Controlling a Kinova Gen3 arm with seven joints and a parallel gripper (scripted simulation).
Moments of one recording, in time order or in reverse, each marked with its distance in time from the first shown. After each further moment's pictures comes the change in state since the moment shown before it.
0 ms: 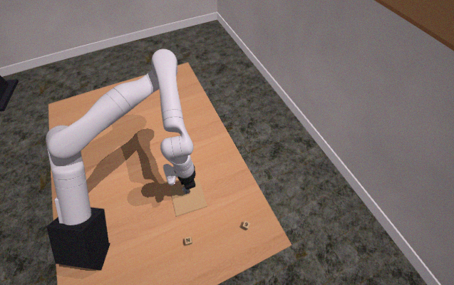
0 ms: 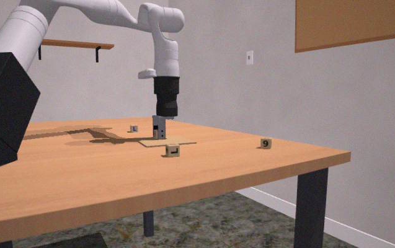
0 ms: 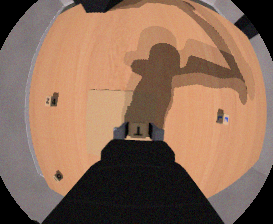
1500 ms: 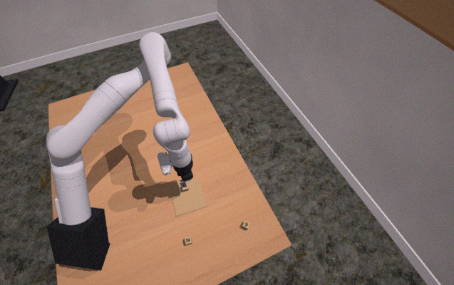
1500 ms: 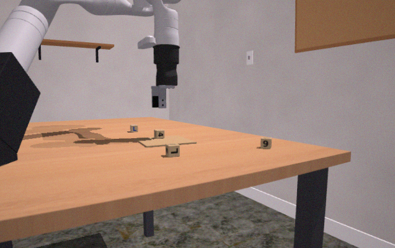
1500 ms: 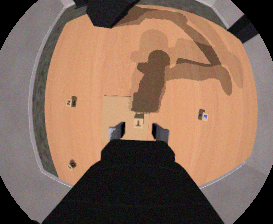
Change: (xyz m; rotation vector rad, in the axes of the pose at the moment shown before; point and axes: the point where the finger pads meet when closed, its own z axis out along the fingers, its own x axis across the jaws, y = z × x) arm 0.000 0.000 -0.089 -0.001 0.000 0.000
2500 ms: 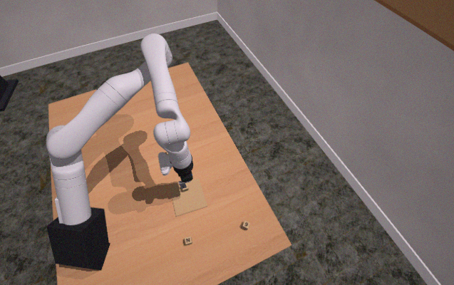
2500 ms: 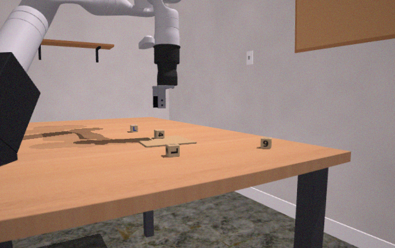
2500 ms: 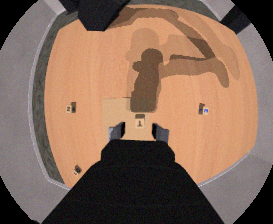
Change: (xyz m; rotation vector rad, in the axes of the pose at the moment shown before) arm -0.003 0.000 0.000 0.001 -0.002 0.089
